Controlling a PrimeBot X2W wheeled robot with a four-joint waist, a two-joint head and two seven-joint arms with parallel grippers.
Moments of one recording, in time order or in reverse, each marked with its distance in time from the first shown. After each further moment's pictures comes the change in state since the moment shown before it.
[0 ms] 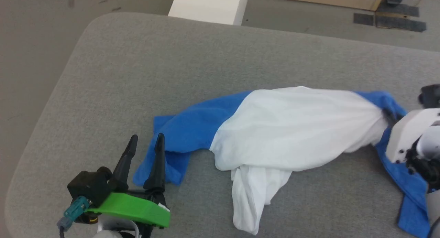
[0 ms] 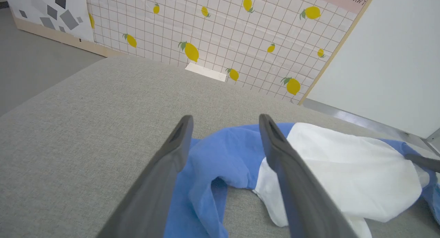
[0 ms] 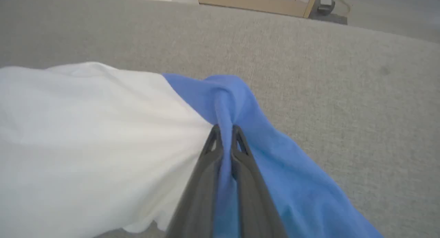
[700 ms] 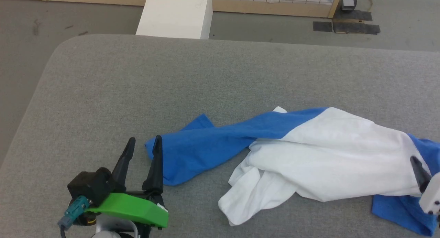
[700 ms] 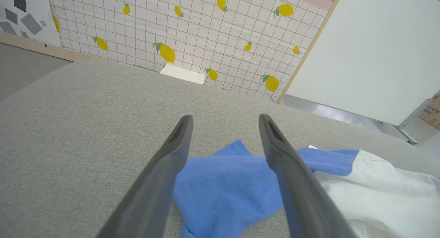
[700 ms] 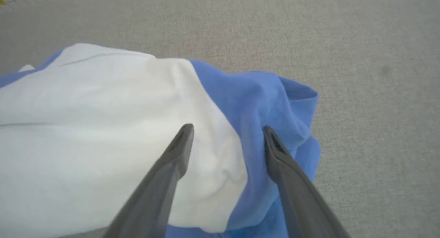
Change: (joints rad) left arm 0.002 0.008 0.000 0.012 0.002 0.019 0.010; right arm 0.329 0.061 -0.245 -0.244 0.016 0.000 0.032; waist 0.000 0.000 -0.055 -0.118
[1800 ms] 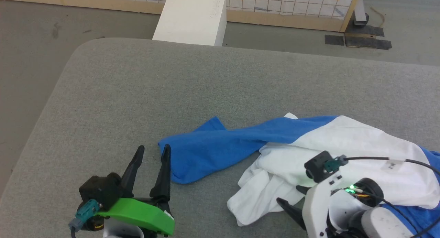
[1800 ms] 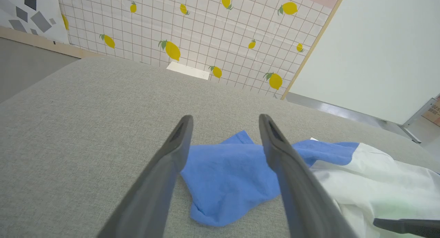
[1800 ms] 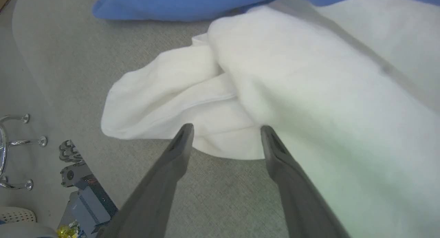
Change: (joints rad) left arm 0.008 0.000 -0.038 0.024 0.000 -0.005 0.009; right arm -0.089 -0.091 0.757 -0.043 0.177 0.000 0.151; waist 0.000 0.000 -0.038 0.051
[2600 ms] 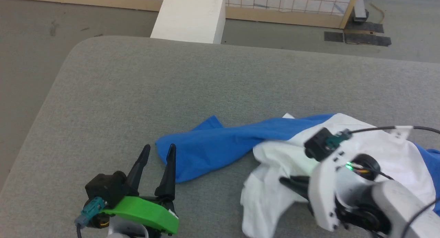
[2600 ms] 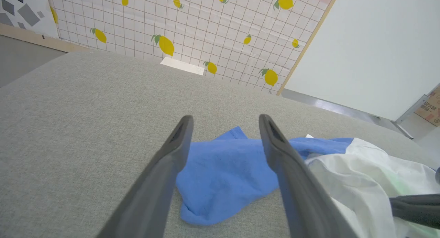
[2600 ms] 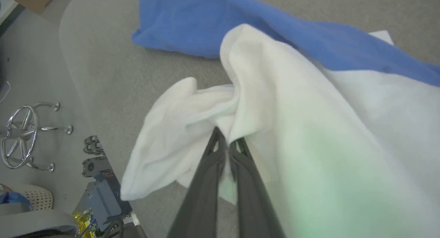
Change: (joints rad) left arm -0.022 -0.015 -0.017 0.038 -0.010 -0.025 -0.012; right arm -0.198 -0.110 0.149 0.038 0.227 0.000 -0.010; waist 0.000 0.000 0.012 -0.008
